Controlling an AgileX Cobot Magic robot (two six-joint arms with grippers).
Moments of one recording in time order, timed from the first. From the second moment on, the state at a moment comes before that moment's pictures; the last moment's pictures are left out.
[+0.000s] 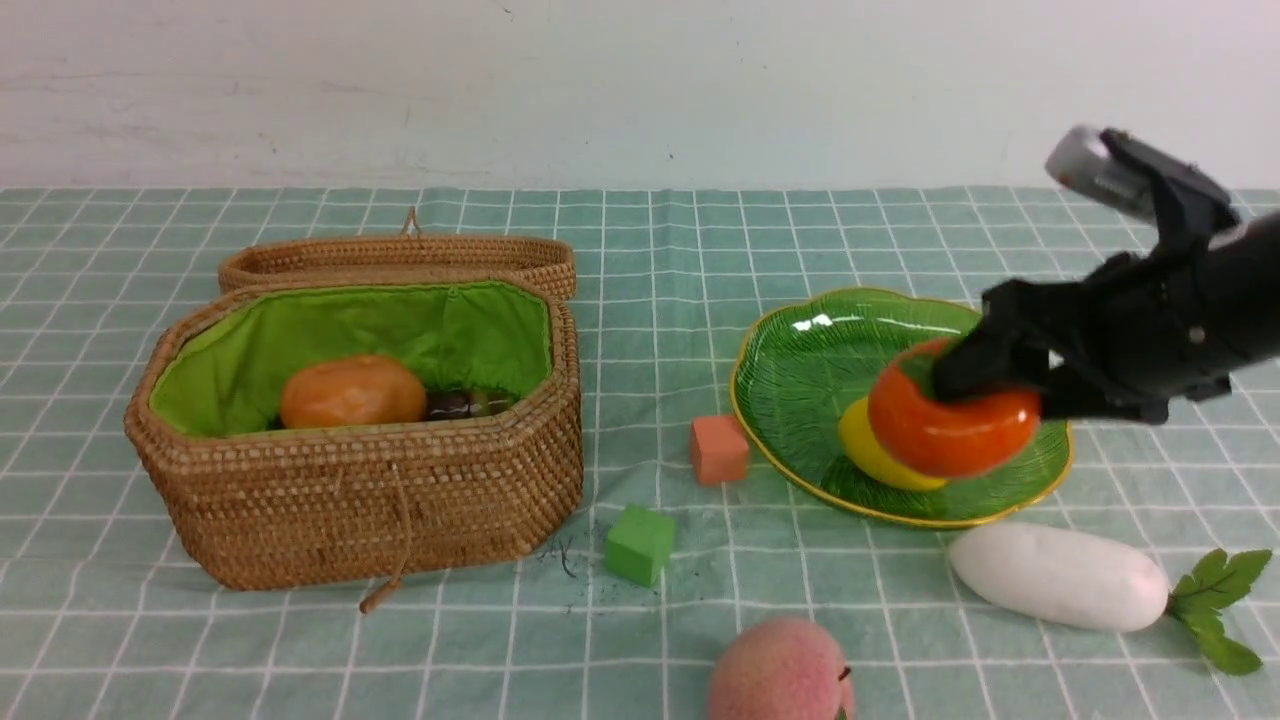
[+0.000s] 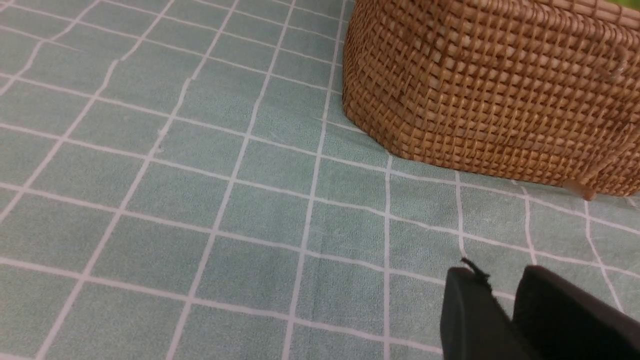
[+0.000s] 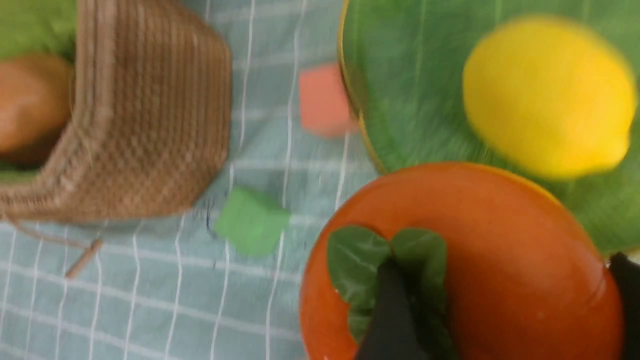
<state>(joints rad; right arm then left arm) 0.12 1.52 -1.22 0.57 0.77 -0.16 -0.04 -0.01 0.03 0.12 0.39 -0.41</state>
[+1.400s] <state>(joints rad) 0.02 2.04 -1.49 0.67 0.45 -0.23 -0.04 -0.01 0.03 0.12 0.39 -0.41</state>
